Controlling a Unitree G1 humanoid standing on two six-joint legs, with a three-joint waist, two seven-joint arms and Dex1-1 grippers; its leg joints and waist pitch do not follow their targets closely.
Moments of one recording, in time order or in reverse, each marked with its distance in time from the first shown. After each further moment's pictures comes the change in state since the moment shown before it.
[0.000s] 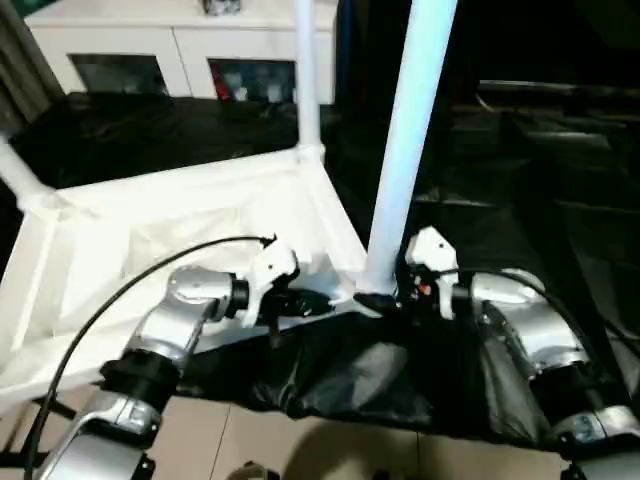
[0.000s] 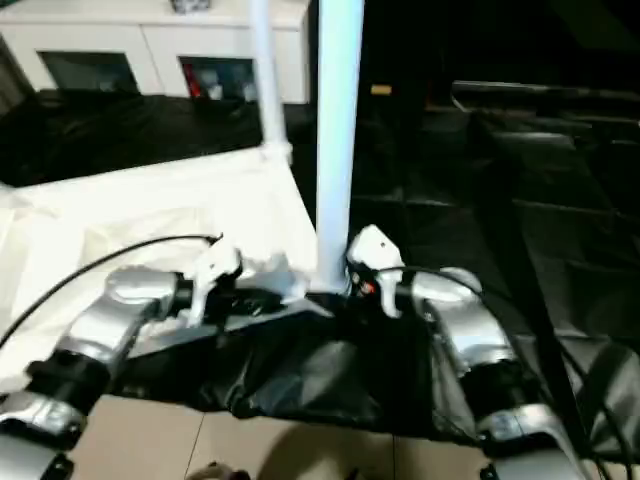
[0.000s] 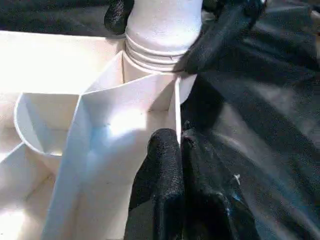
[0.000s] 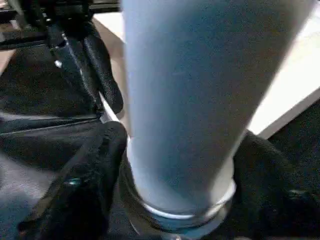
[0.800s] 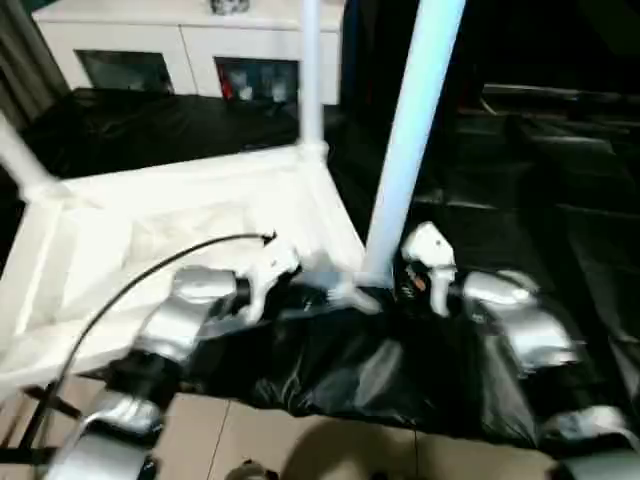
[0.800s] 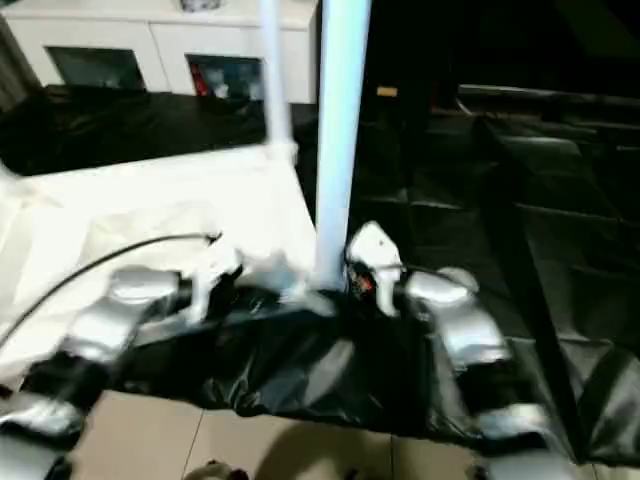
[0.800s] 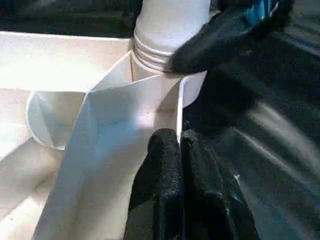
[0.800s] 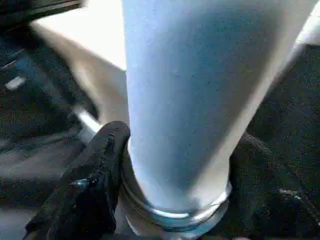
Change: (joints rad) left arm -0.042 -0.103 0.024 0.050 0.082 0.017 0.257; right arm -0.033 0.153 -0.068 0.115 -0.065 -0.013 -0.351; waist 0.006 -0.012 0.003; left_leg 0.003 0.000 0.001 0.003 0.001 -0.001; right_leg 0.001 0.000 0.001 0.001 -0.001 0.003
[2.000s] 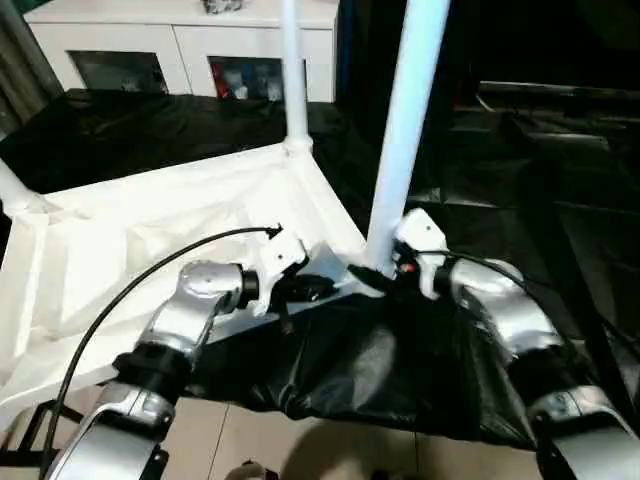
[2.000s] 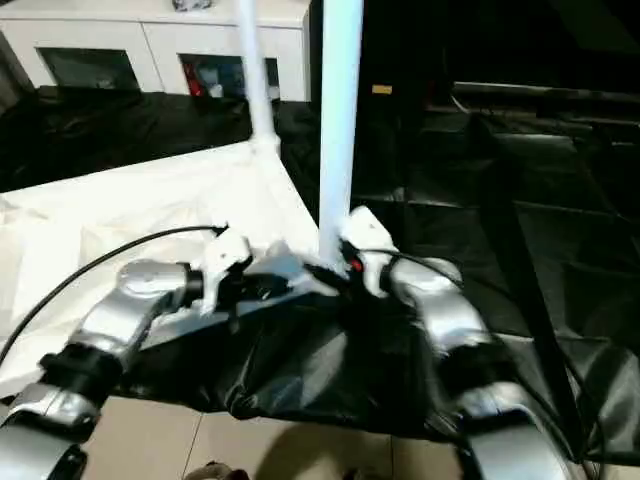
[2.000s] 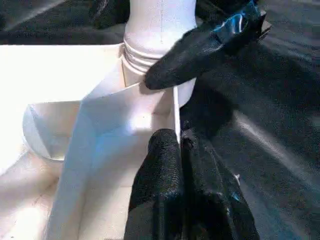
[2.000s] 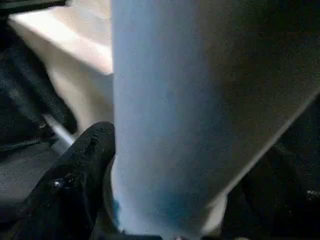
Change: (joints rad) left arm 0.011 0.043 -0.006 -0.004 -0.043 -0.052 -0.136; right arm -0.041 -0.076 0.056 0.016 -0.006 -0.039 0.130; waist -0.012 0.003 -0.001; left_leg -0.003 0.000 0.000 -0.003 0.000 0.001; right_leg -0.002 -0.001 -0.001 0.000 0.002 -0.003
